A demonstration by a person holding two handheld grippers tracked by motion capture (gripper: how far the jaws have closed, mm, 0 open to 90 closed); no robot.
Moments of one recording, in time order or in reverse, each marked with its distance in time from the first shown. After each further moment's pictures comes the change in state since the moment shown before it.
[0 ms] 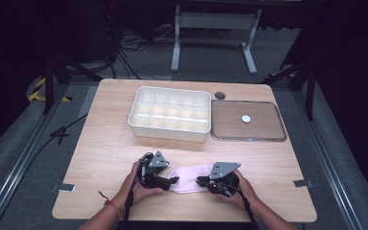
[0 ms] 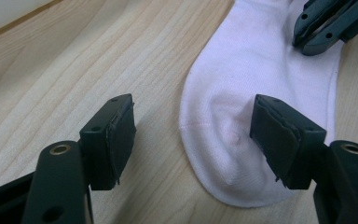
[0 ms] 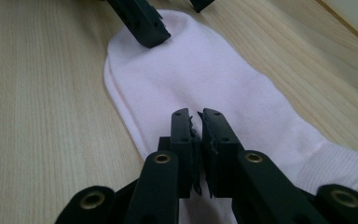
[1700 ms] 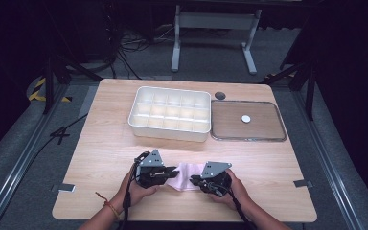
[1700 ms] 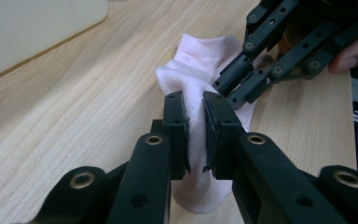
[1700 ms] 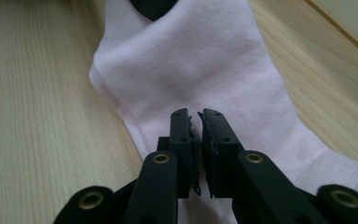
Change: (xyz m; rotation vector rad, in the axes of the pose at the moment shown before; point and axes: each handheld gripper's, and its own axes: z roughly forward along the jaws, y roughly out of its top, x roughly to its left) left arm -0.003 0.008 -0.025 -0.154 -0.141 -0.017; right arm 0.010 0.016 0.016 0.014 -0.054 0.013
